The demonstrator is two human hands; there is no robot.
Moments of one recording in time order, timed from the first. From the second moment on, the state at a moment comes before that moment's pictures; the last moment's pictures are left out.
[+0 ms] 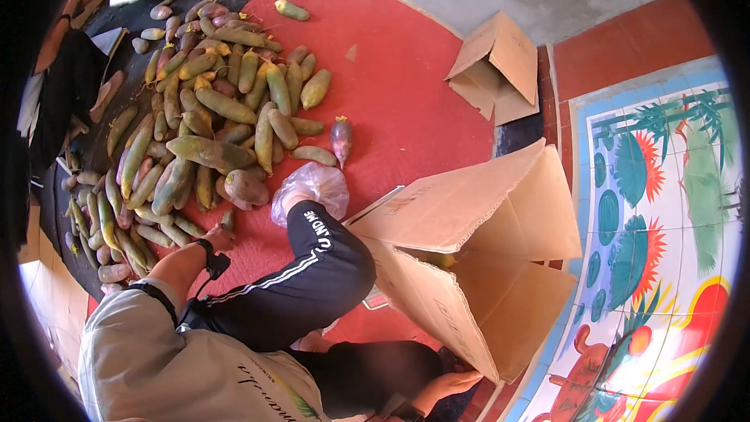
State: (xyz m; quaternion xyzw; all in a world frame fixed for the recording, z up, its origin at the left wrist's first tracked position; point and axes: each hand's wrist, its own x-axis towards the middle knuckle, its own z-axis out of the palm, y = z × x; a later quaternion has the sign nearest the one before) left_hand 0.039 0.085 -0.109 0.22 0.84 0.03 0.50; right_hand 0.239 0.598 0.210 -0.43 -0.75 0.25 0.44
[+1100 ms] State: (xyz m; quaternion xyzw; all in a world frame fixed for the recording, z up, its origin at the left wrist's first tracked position) left_hand -0.039 0.336 0.366 0.53 0.68 0.51 0.06; right_hand 0.231 0.590 0.207 -0.38 -0.77 0.26 0.43
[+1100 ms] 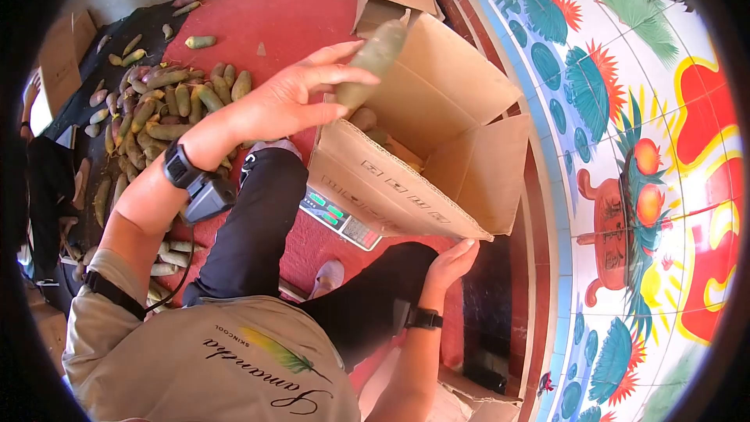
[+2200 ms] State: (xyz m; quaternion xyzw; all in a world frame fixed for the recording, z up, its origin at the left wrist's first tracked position) left_hand -0.024 0.275 0.257 0.35 0.69 0.64 -0.02; right_hand 0.229 0.584 0.214 -0.40 -0.74 0.27 0.47
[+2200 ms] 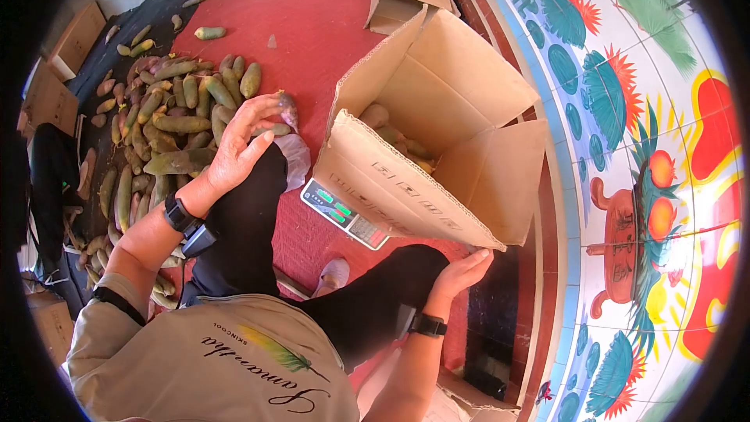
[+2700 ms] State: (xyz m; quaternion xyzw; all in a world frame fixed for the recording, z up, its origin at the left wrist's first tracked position) left_hand -0.023 0.272 0.262 0.37 0.70 0.61 -0.06; right_hand 0.227 0.583 0.212 -0.39 -0.72 0.30 0.48
